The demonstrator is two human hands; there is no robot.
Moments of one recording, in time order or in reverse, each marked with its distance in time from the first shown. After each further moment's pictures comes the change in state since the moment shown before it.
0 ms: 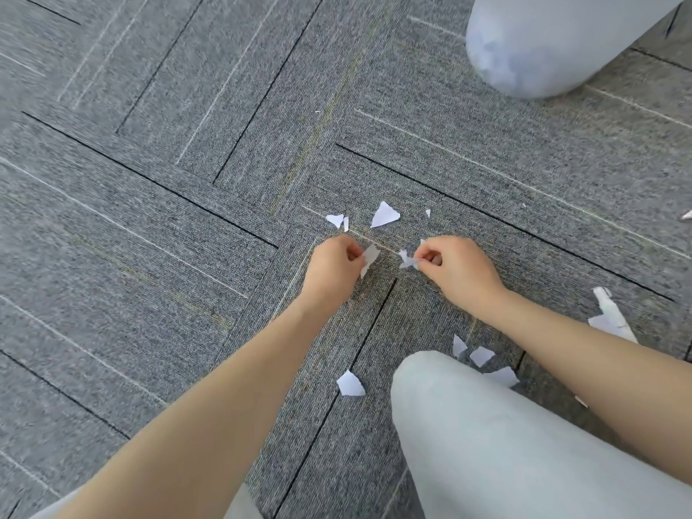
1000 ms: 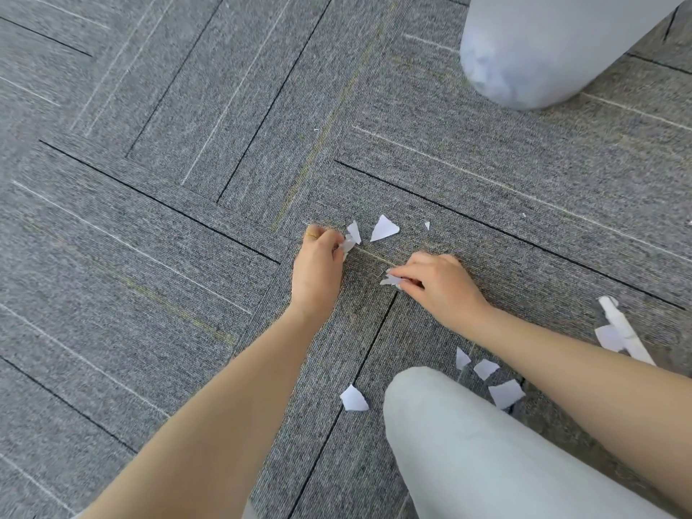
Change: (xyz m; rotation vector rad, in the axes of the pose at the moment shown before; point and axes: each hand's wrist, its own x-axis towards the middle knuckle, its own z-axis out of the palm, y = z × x) left_hand 0.013 -0.007 -0.008 0.111 0.259 0.097; right_hand 0.002 -0.002 0.015 -0.046 -0.034 -0.263
